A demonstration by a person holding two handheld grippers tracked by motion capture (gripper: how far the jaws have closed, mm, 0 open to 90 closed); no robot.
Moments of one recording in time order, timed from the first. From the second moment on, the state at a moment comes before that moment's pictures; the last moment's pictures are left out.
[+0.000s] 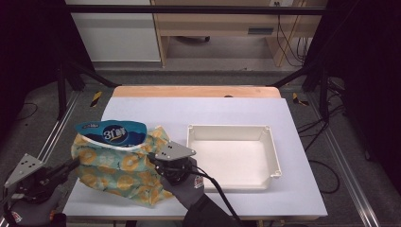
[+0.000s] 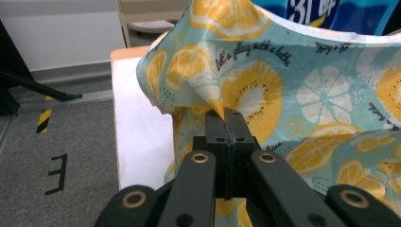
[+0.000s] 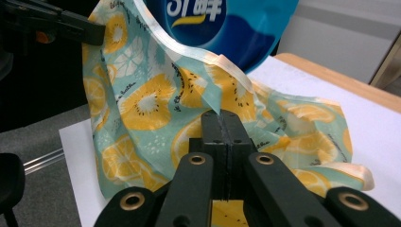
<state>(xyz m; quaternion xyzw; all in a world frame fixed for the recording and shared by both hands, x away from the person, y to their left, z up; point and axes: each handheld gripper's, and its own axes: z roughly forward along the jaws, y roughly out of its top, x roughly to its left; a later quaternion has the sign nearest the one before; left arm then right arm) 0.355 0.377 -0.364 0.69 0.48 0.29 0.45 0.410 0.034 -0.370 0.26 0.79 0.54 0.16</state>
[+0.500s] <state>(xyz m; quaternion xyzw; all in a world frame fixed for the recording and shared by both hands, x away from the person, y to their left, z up) 0.357 0.370 -0.400 0.71 0.48 0.27 0.44 0.410 0.035 -0.410 0.29 0.79 0.52 0.14</state>
